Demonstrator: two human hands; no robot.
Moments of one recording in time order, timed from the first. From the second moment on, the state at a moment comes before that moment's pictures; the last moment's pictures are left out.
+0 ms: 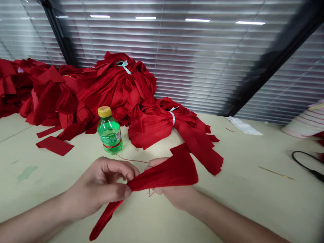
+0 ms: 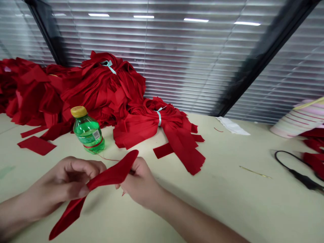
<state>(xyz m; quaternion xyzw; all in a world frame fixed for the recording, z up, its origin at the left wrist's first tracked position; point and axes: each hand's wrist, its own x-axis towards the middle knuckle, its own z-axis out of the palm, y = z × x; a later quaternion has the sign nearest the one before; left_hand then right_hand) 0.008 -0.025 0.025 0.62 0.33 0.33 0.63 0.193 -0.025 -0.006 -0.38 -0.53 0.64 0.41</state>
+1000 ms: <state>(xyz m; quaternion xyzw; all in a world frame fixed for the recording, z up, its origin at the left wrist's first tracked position) 0.004 -0.038 0.007 0.92 0.34 0.19 0.03 0.223 -0.033 0.053 -0.33 -0.89 0.28 0.17</state>
